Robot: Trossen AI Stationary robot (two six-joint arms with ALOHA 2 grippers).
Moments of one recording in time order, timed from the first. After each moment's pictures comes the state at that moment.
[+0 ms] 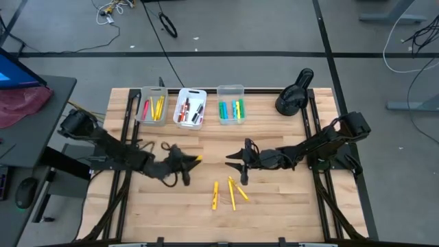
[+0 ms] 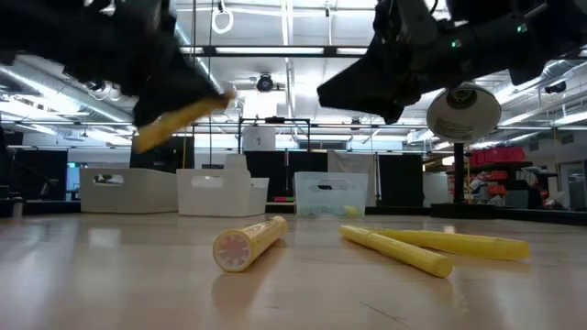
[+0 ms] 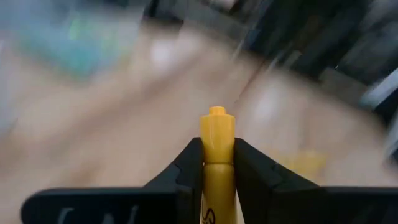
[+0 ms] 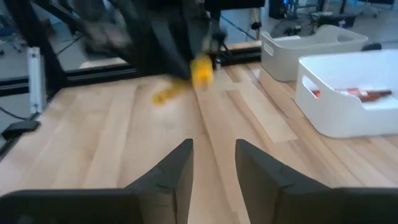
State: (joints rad) left arm -0.48 1.40 0.43 0.55 -0.79 -0.69; right arm 0.28 1.61 0.61 0.74 0.37 0.17
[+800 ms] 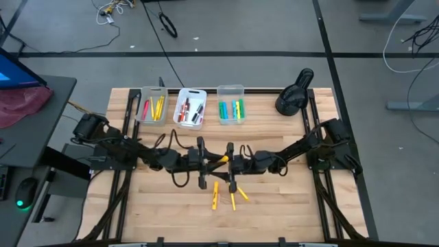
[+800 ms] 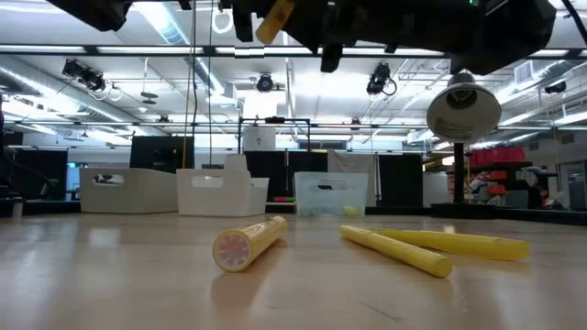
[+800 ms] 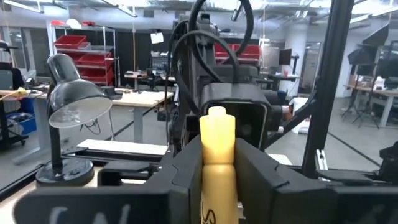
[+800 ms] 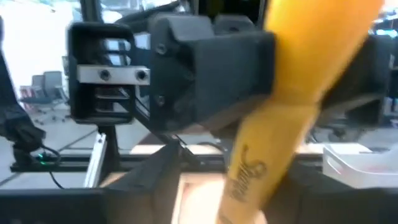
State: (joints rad) left arm -0.32 1.58 0.75 1.03 -0.43 -0.01; right arm 0.29 1.86 0.84 1.18 0.21 -0.01
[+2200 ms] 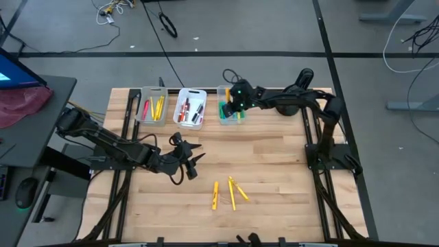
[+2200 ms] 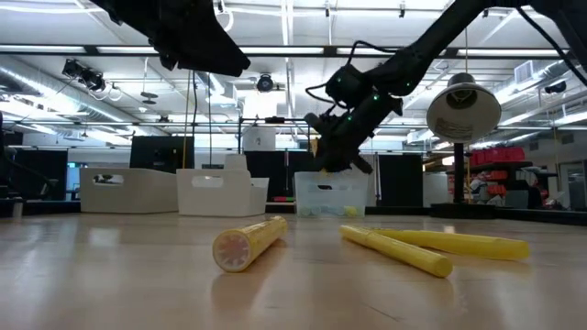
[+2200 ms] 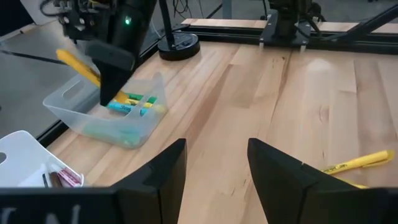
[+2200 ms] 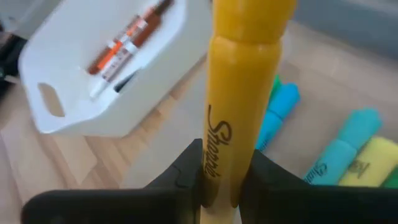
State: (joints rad) left arm -0.39 1.31 0.75 0.05 -0.81 -0.30; right arm -0.52 1.87 1.18 -0.10 -0.16 0.47
